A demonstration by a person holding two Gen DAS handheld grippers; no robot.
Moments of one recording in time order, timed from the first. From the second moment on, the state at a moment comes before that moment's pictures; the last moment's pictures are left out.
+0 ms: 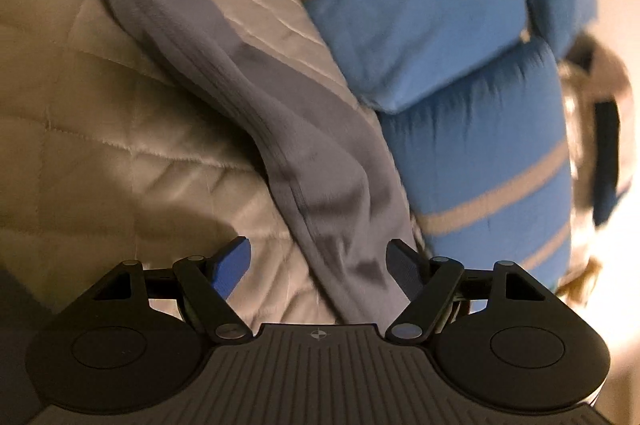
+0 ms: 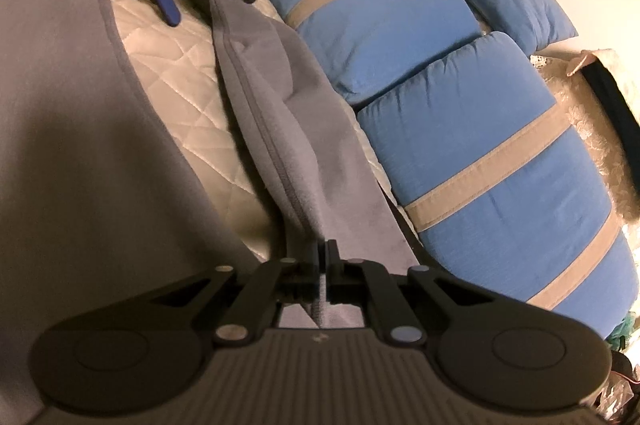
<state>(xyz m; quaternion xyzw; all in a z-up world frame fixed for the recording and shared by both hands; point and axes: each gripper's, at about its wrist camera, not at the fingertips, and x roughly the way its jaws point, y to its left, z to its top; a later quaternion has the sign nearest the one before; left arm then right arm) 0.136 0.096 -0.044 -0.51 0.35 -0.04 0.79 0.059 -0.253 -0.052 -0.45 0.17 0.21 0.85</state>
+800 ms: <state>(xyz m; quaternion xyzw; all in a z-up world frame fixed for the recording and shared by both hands) 0.134 0.125 -0.058 -0.56 0.35 0.04 0.75 0.056 -0.279 -0.058 -0.46 0.19 0.20 0.84</state>
